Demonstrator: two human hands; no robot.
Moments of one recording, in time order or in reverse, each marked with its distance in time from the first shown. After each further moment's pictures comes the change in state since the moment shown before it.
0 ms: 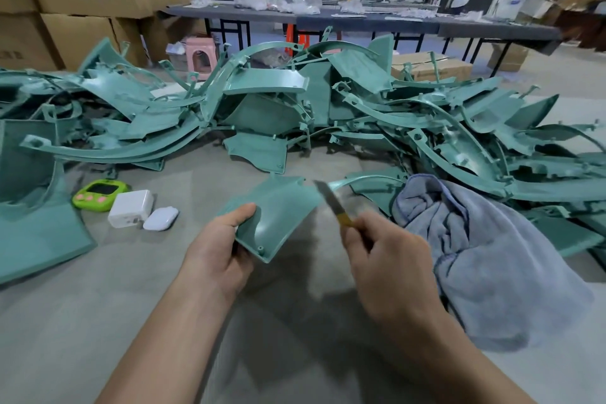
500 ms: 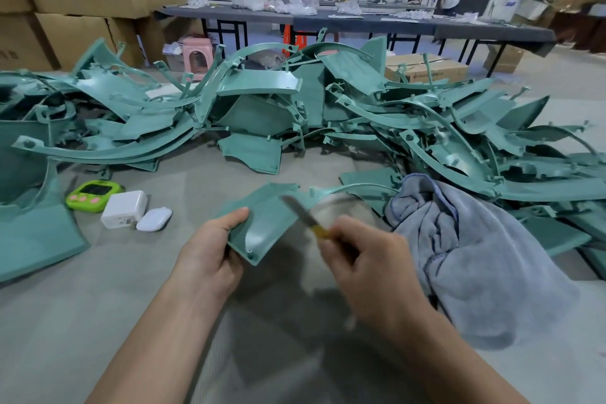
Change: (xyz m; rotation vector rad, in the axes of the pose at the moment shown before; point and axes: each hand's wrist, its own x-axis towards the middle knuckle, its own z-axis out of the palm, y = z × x) left_hand -0.001 -0.003 0.000 0.000 -0.010 -0.016; right_hand -0.001 0.000 -0.005 0.160 -0.106 -0.128
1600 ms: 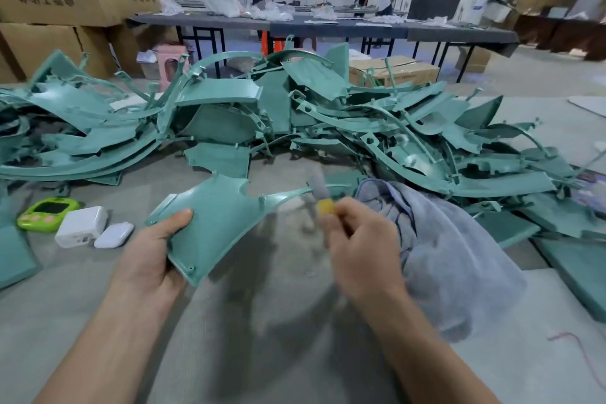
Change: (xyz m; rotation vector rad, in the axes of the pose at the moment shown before) left_hand -0.011 0.014 -0.007 0.019 -0.051 0.207; right_hand 0.015 0.028 -0.008 0.110 0.179 0.200
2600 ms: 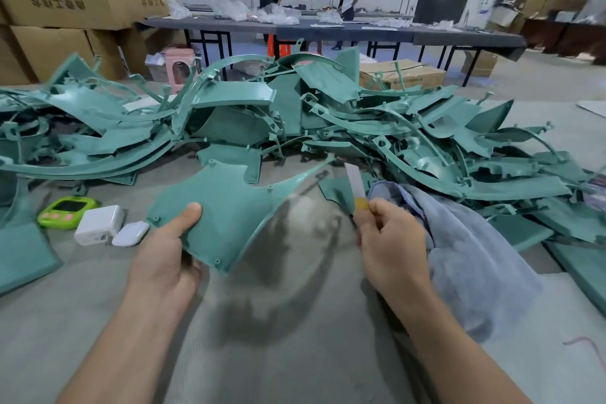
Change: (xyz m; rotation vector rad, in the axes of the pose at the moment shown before) left_hand 0.002 -0.001 0.000 -0.060 0.076 0.100; right_hand 0.014 0.022 -0.006 -0.067 0.087 0.184
